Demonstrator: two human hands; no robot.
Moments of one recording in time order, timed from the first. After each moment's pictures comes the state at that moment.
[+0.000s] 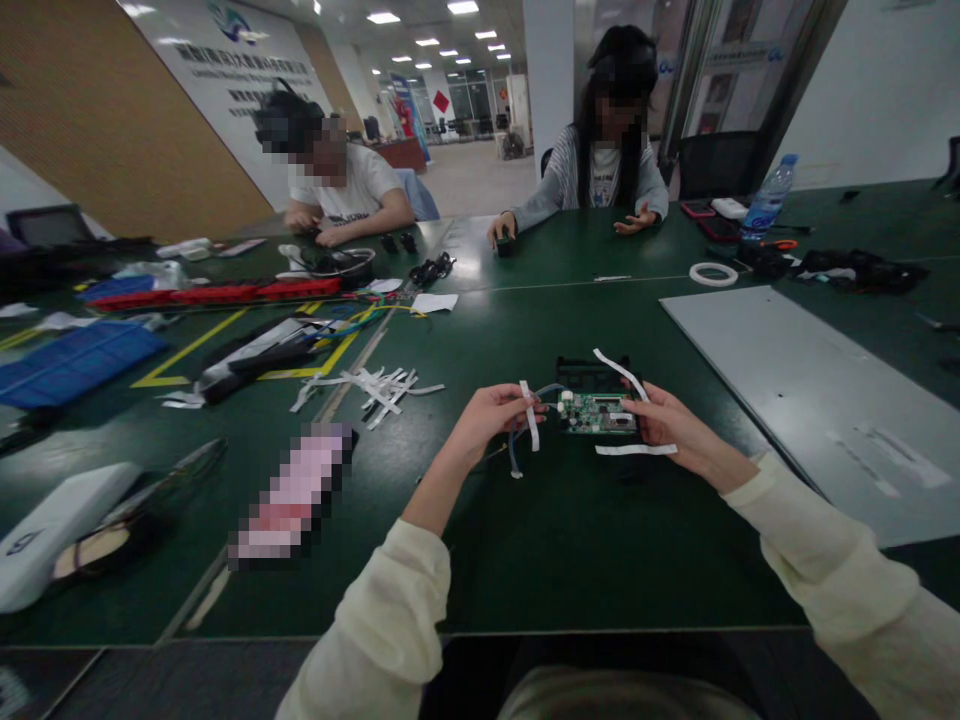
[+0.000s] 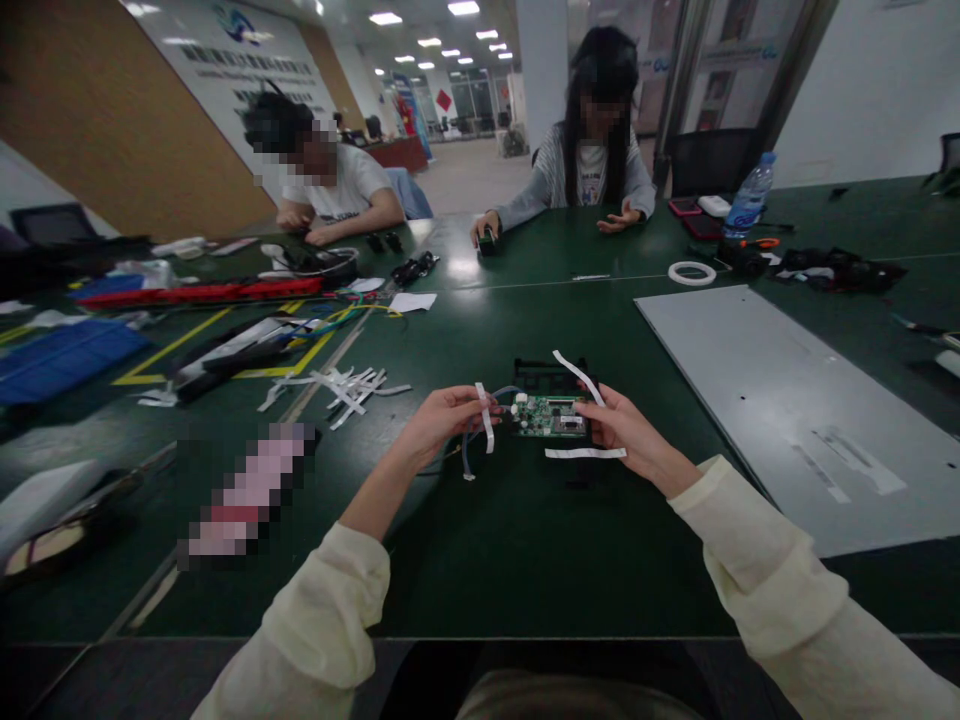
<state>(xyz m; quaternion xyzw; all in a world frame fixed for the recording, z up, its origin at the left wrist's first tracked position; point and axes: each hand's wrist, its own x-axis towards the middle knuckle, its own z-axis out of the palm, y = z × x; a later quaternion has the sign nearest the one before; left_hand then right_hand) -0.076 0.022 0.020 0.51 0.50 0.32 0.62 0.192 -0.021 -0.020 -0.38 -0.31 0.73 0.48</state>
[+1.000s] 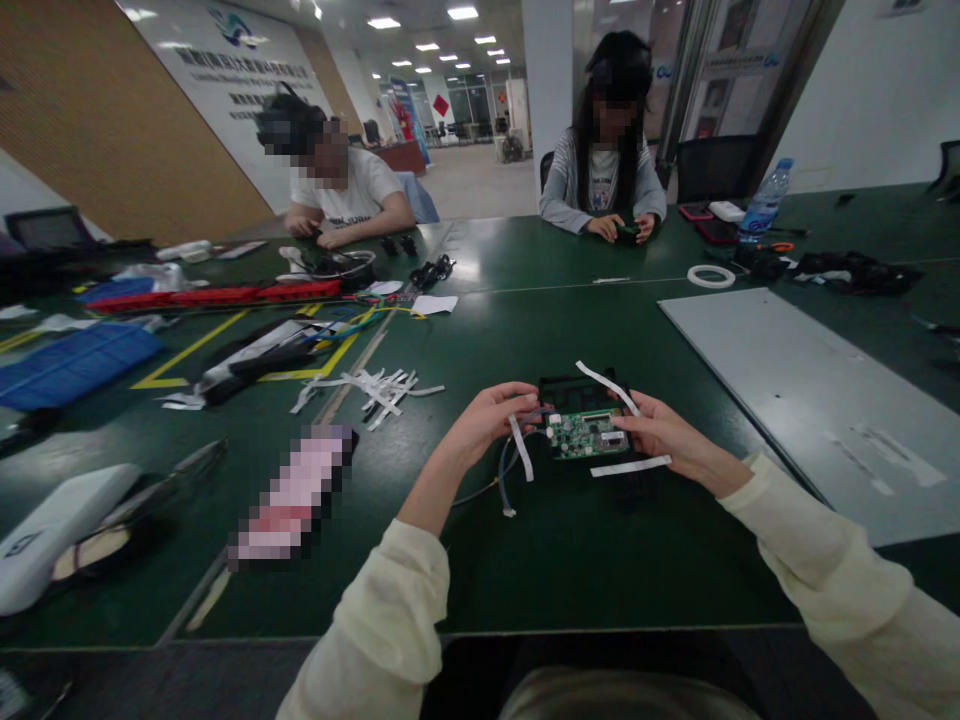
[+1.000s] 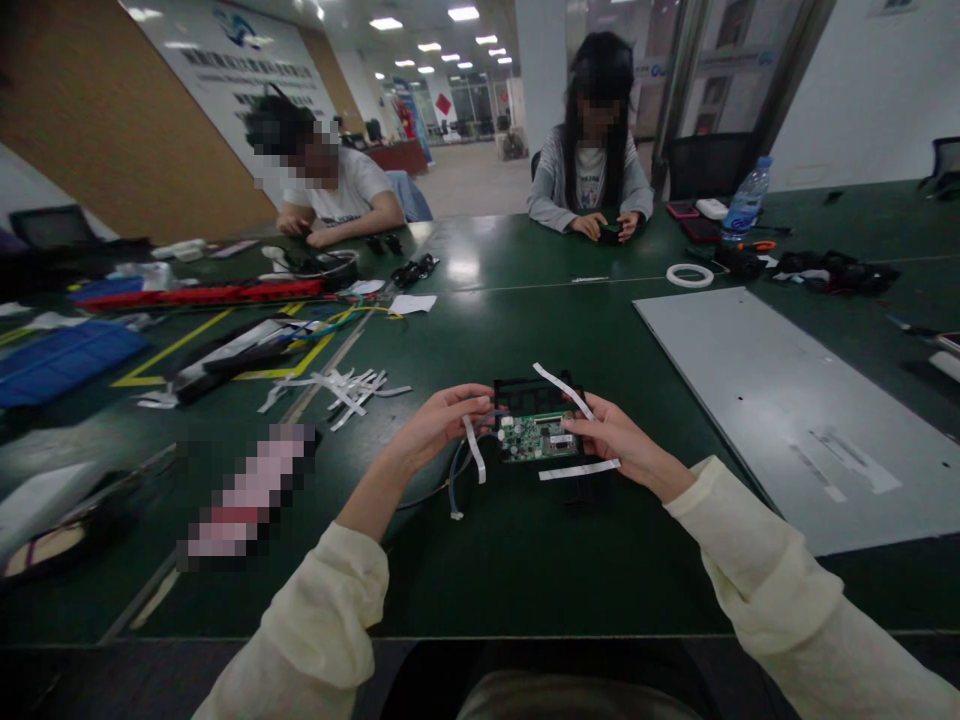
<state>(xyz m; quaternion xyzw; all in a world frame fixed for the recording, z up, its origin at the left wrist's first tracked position) -0.079 0.017 0.032 0.49 0.47 0.31 0.66 0.182 -0.031 -0.011 -0.37 -0.37 0.73 0.43</state>
